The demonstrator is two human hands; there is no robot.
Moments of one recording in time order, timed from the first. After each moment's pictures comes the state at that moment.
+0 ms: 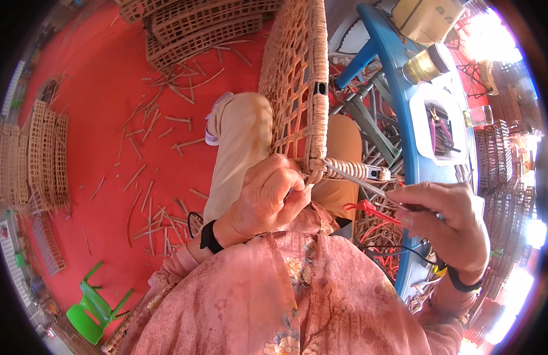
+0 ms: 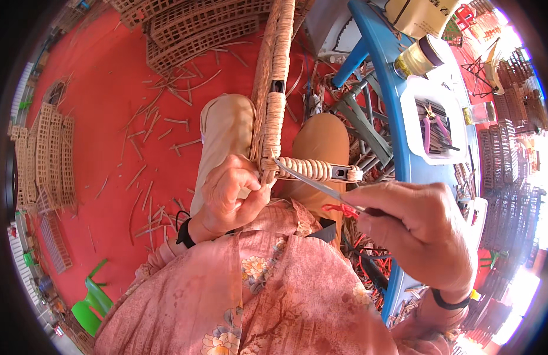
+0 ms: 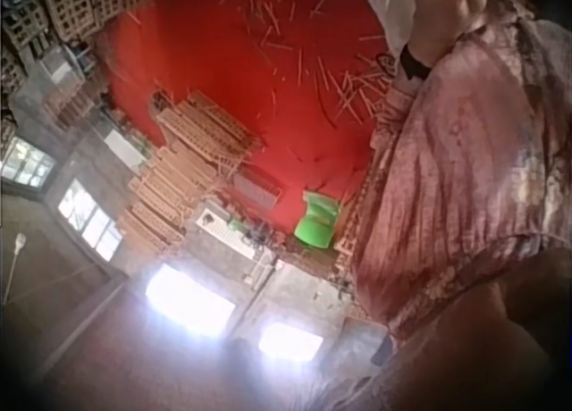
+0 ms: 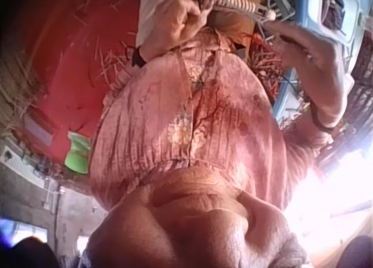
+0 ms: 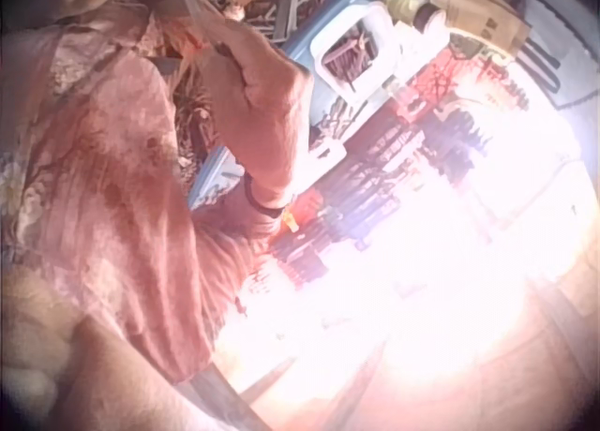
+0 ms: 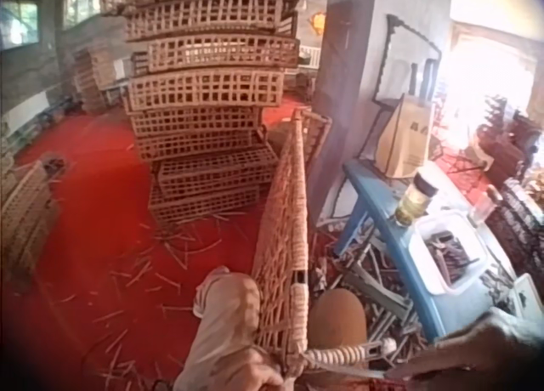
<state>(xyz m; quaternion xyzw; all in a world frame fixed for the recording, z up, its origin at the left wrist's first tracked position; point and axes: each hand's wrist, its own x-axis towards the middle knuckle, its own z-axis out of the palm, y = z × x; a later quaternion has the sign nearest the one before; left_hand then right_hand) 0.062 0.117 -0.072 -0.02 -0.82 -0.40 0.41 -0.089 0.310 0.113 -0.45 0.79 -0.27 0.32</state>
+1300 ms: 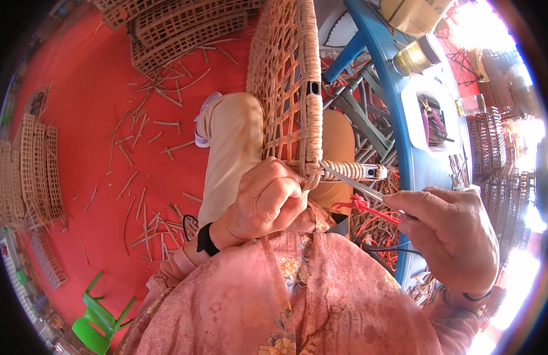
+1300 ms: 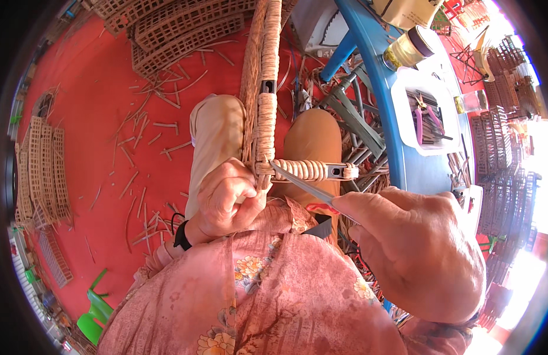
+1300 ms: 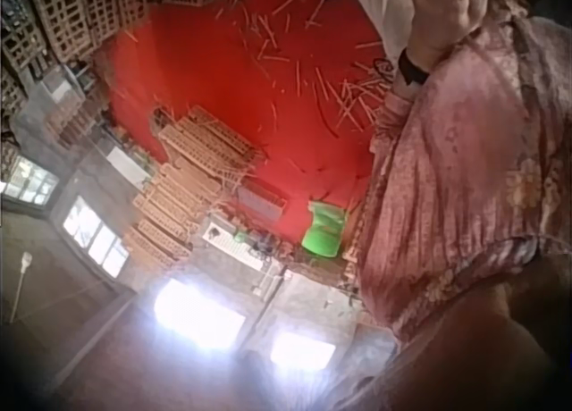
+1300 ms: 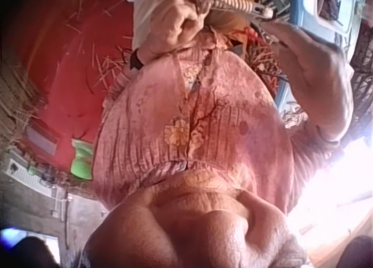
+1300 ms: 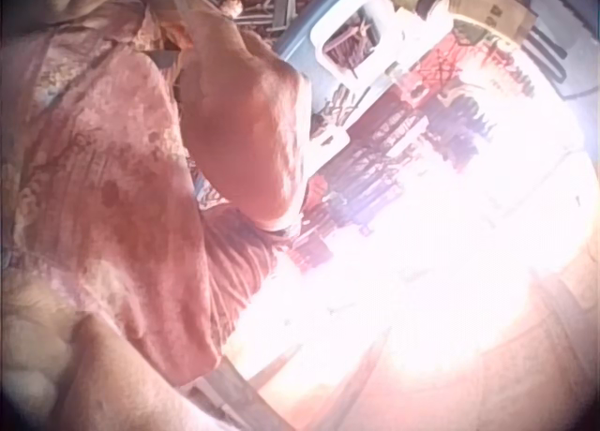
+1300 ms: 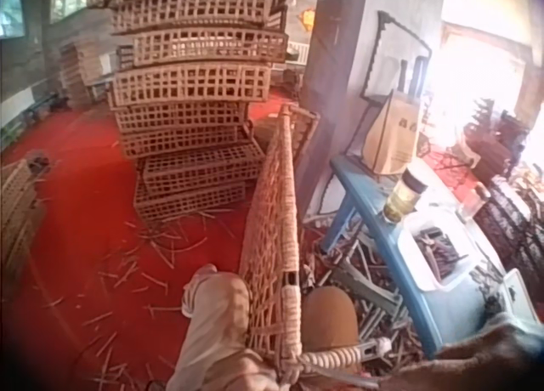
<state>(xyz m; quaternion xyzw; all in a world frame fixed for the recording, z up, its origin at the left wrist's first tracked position) 0.052 0.119 -0.075 -0.07 -0.78 -0.45 0.44 -0.067 0.289 0.143 -0.49 0.83 -0.13 0.24</state>
